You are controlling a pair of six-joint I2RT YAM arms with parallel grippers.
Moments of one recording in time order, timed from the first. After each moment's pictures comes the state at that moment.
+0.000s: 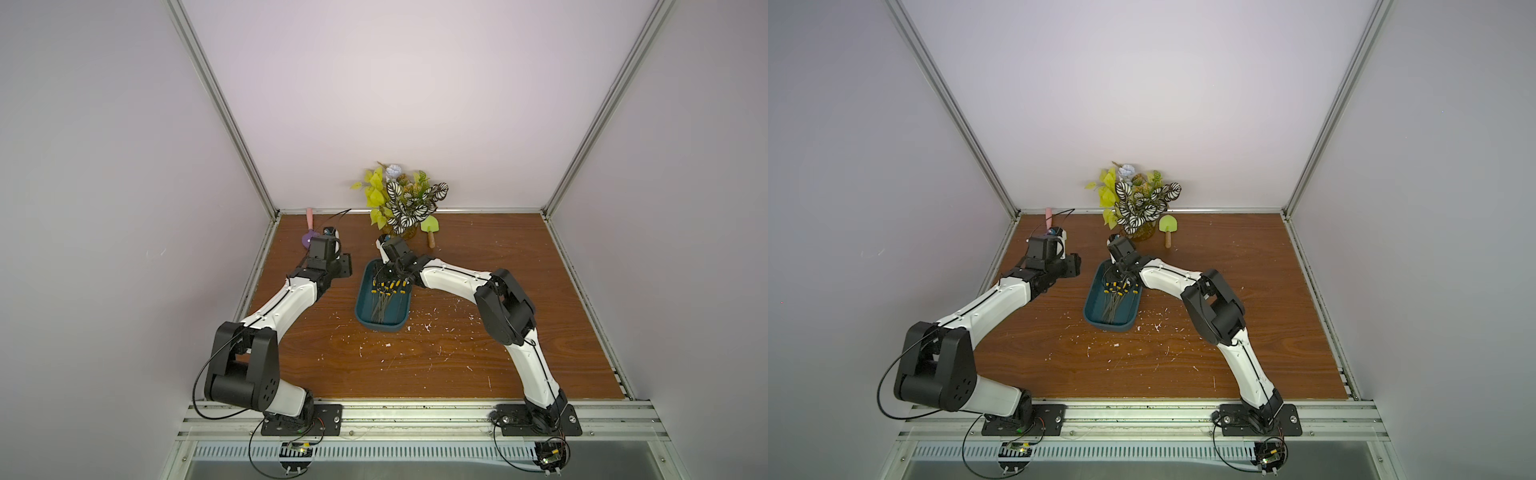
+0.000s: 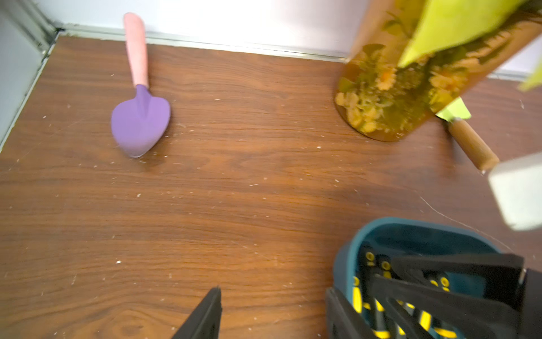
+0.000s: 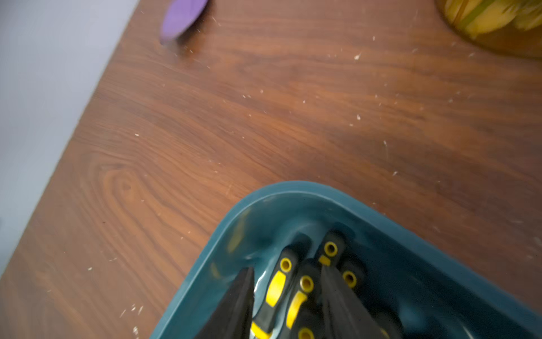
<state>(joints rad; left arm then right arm) -0.16 1.47 0.95 -0.18 -0.01 -0.20 0.81 2.26 1.77 -0.27 0.00 0.47</state>
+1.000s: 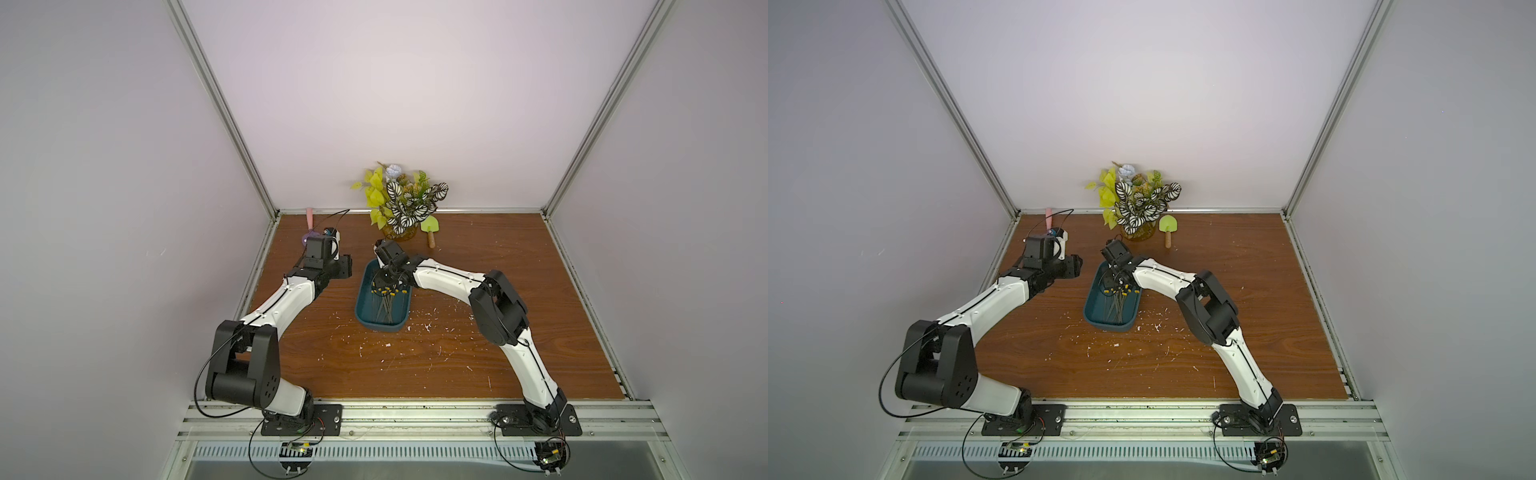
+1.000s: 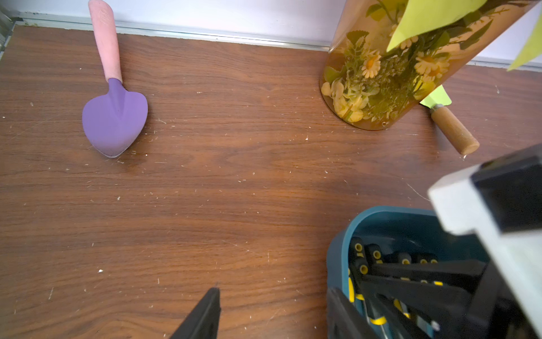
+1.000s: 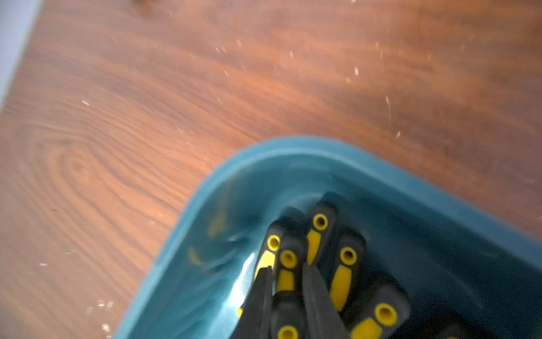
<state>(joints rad) -0.15 1.48 0.95 -0.18 0.07 -0.14 0.83 2.27 1.82 -0.39 0.04 0.49</state>
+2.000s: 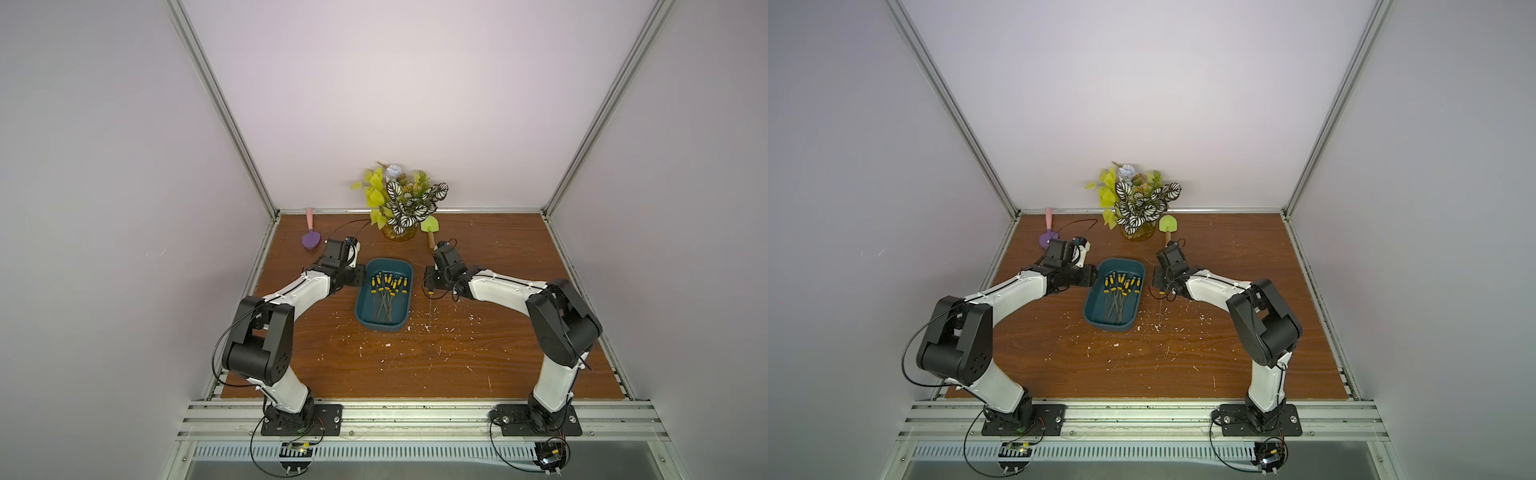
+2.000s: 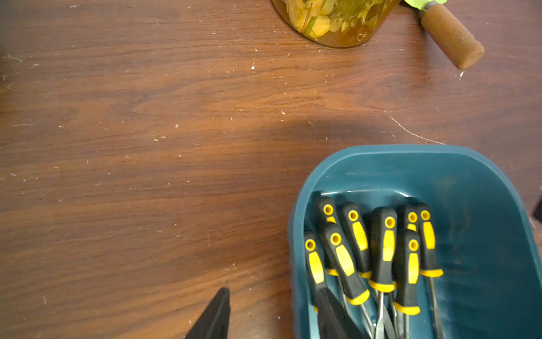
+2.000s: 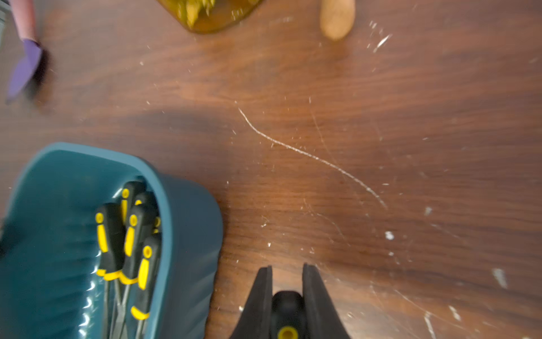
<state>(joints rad) -0.24 1.64 0.99 -0.22 0.14 -0.12 0.63 1.87 1.17 -0.15 0.11 0.63</state>
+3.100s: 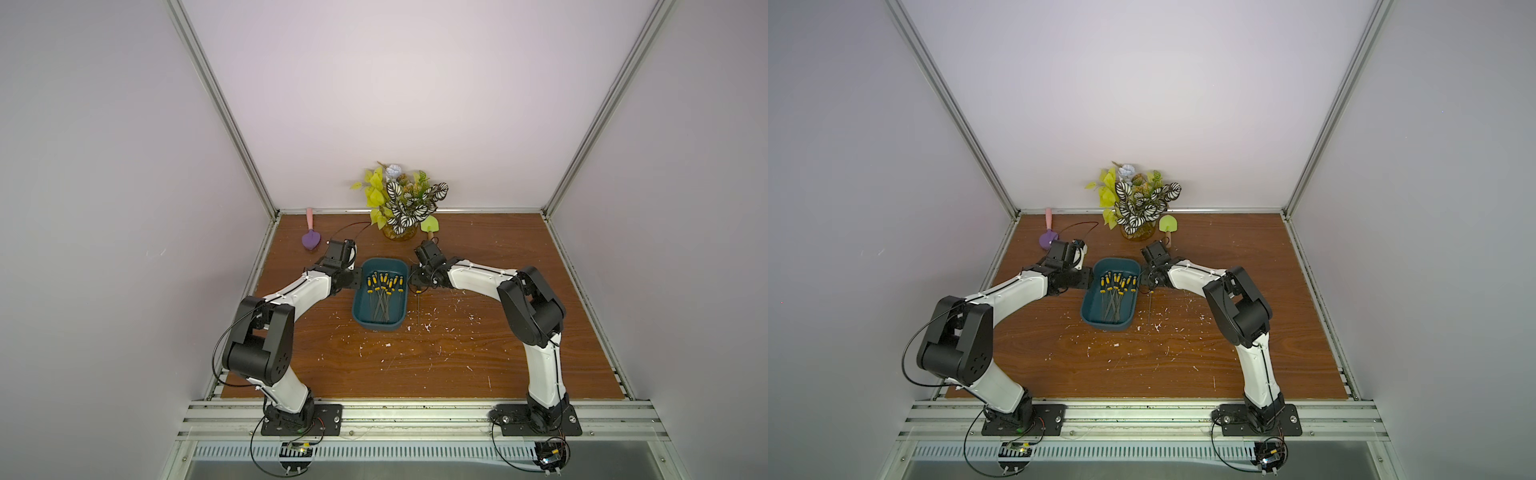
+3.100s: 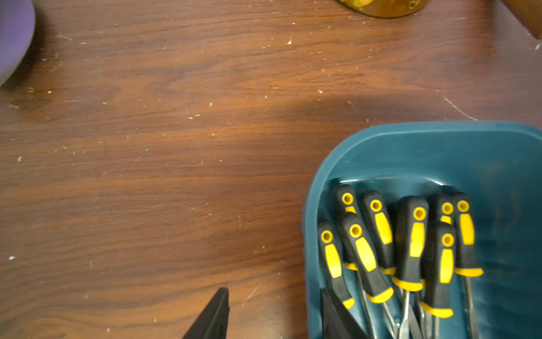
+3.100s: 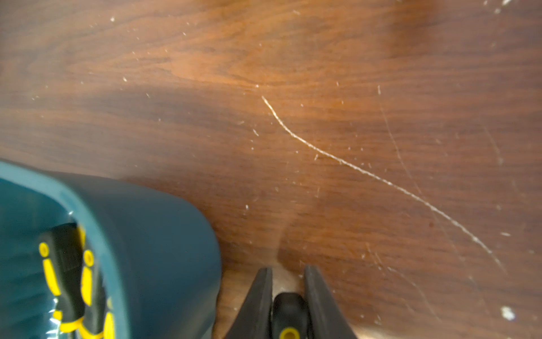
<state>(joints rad) -0.24 1.63 0.99 -0.28 0.00 -0.12 0.66 2.07 1.42 -0.29 0.10 0.60</state>
